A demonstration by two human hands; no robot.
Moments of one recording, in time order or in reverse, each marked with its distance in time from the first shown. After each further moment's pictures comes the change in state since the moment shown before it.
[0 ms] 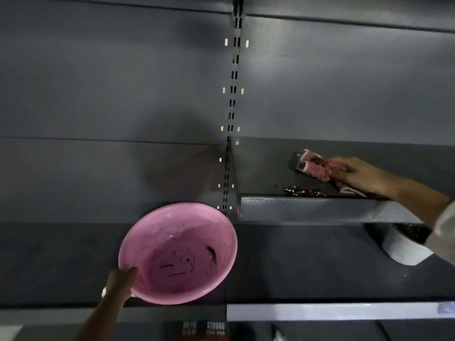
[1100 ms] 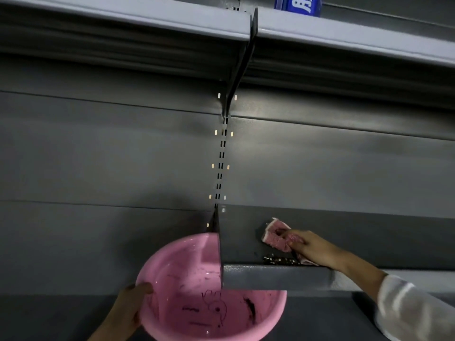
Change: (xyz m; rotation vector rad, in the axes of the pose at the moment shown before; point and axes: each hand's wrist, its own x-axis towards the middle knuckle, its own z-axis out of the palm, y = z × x) left_hand -0.147 0.134 -0.023 -0.465 -0.387 0.212; right_hand -0.004 -0.031 0.016 0.060 -0.005 0.033
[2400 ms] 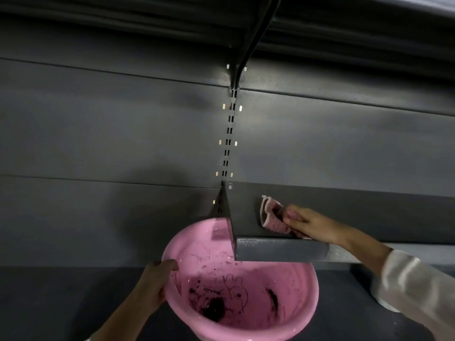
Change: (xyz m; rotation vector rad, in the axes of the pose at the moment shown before) left_hand -0.022 -0.001 0.008 0.123 -0.184 -0.042; right_hand -0.007 -0.032 0.010 0.046 -0.108 -0.105
